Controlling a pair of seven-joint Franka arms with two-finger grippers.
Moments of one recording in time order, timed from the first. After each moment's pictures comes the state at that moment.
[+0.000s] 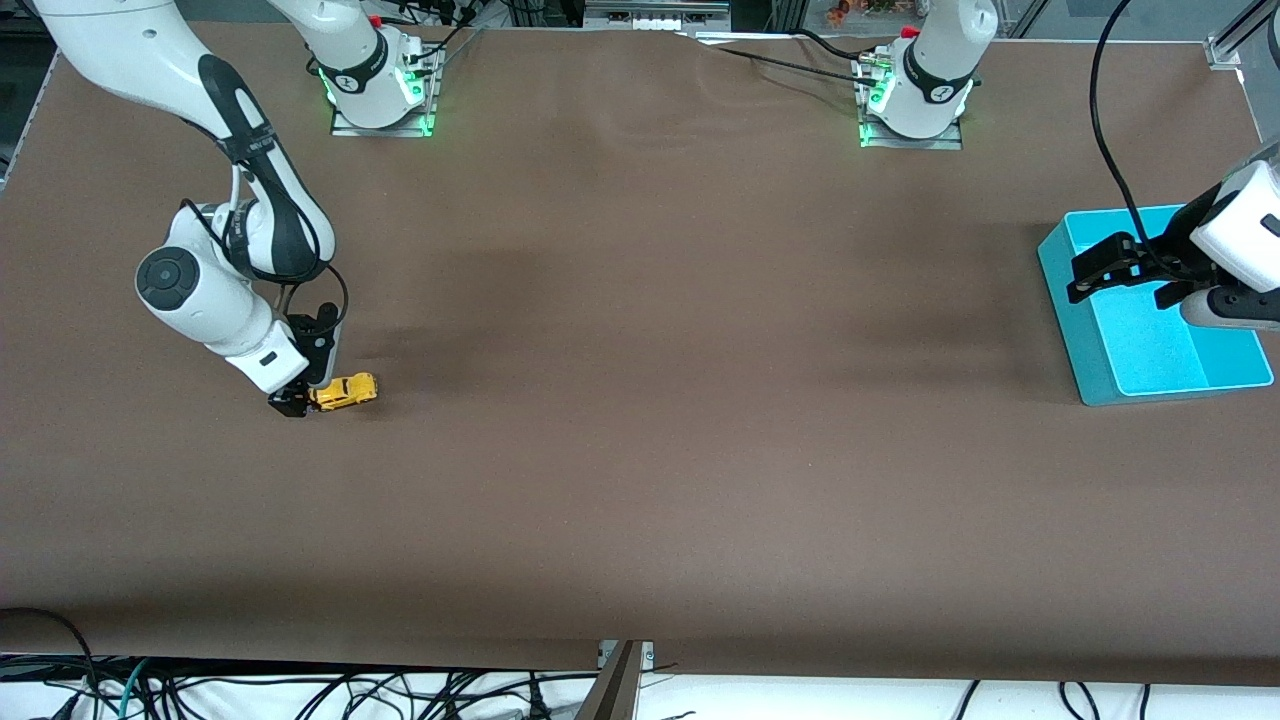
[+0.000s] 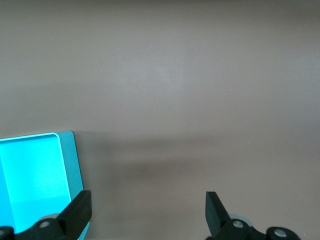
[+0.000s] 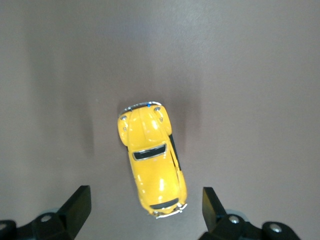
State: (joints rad) left arm -0.09 0.11 0.08 -1.52 -0.04 1.63 0.01; right arm -0.04 0.43 0.06 -2.12 -0.06 2.62 -1.54
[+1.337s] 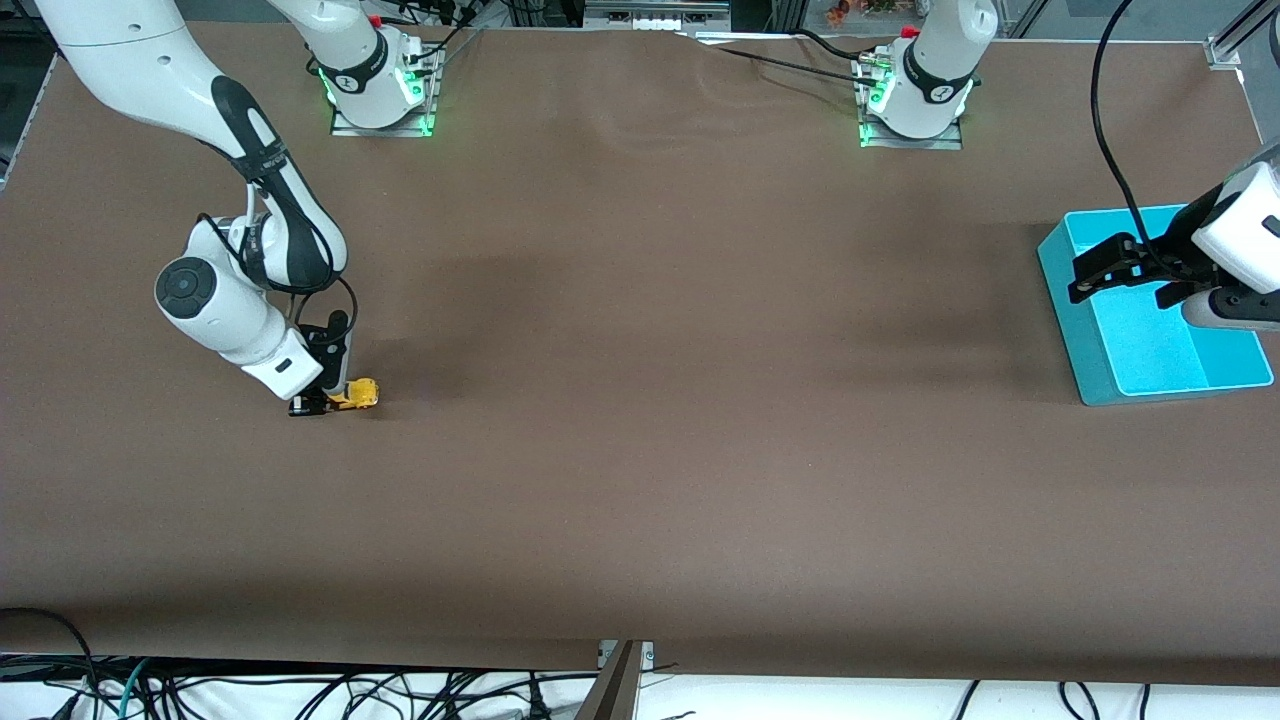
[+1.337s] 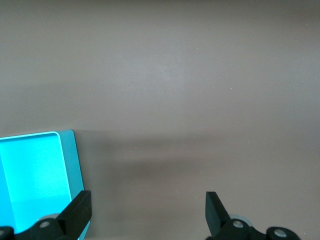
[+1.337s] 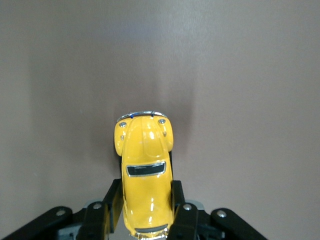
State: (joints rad) left arm -0.08 0.11 0.08 -1.52 -0.04 1.62 0.01; right arm -0.03 0.47 0.08 -2.10 -0.06 2.64 -1.51
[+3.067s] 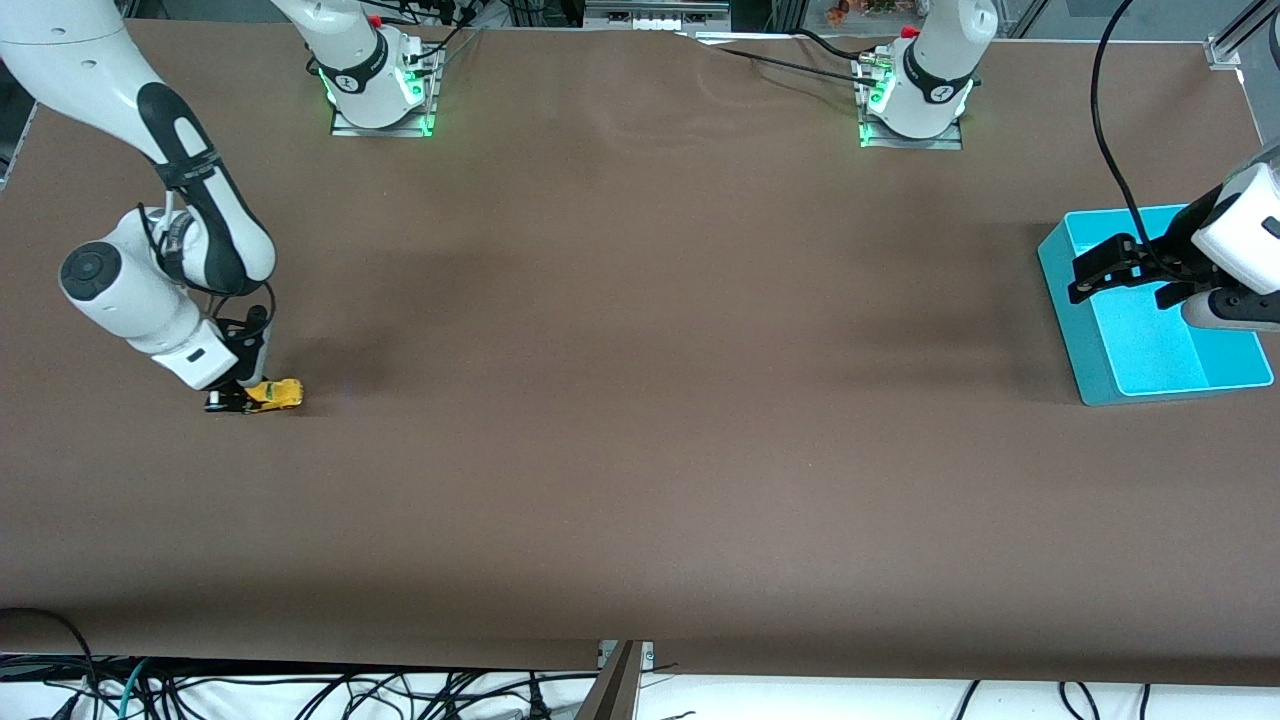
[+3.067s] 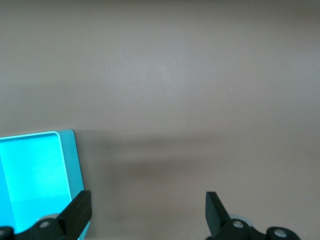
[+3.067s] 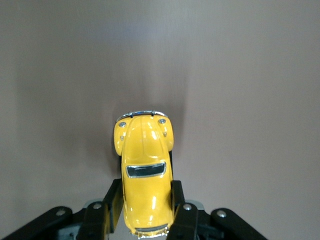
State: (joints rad) left arm -0.08 0.11 0.08 -1.52 -0.04 1.62 0.01; right arm -0.25 0.48 0.05 -2.12 -0.06 2.77 -1.79
